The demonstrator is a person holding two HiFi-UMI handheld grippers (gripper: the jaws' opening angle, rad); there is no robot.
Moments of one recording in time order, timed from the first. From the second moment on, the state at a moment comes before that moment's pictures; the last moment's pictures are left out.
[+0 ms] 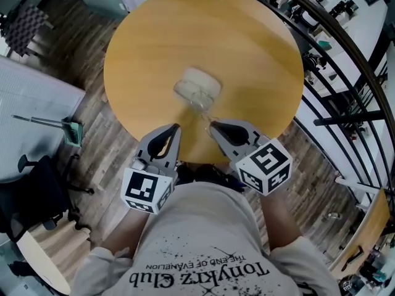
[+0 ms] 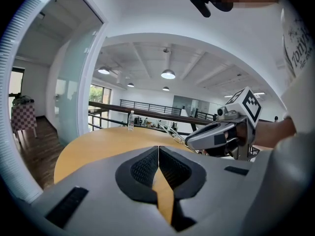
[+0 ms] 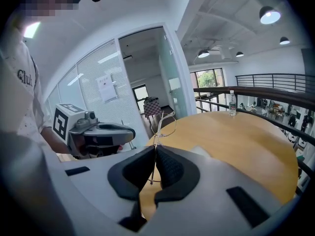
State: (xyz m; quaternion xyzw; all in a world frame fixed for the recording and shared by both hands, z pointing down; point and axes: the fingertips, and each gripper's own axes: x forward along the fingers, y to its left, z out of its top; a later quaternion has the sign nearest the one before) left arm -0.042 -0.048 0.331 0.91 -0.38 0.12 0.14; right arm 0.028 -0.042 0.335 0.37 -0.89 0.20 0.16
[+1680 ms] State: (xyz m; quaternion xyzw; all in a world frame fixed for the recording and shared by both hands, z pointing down) left arm -0.041 -0.060 0.309 0.91 -0.37 0.09 0.15; right arm 0.028 -0.039 0.300 0.39 -0.89 0.20 0.12
